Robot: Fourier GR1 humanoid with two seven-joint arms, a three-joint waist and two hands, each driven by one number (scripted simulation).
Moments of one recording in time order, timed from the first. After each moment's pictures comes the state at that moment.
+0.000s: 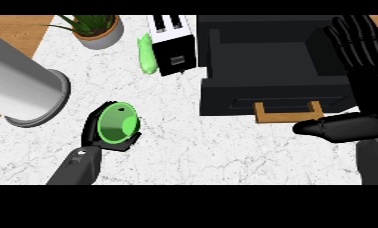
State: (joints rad) left arm -0.47 0.15 0.25 -0.30 -0.05 -0.14 -1.10; right arm -0.29 -0.22 -0.15 -1.86 -0.15 0.19 0.14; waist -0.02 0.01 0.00
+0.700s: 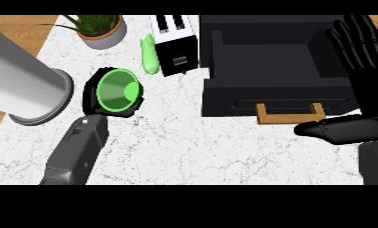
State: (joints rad) left arm -0.63 0.13 0.32 -0.42 0.05 -0.14 -1.04; right arm -0.27 -0.23 -0.15 -1.87 -0.14 0.19 0.15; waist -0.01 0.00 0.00
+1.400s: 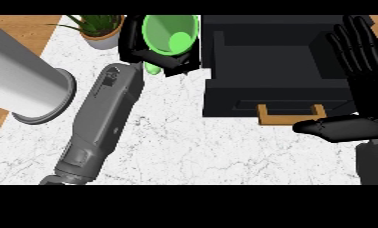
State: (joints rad) left arm -0.89 0.01 0.14 -0.76 0.09 0.00 -0.61; right arm -0.25 -0.22 -0.16 -1.84 -0.12 0.19 0.10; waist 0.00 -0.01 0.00
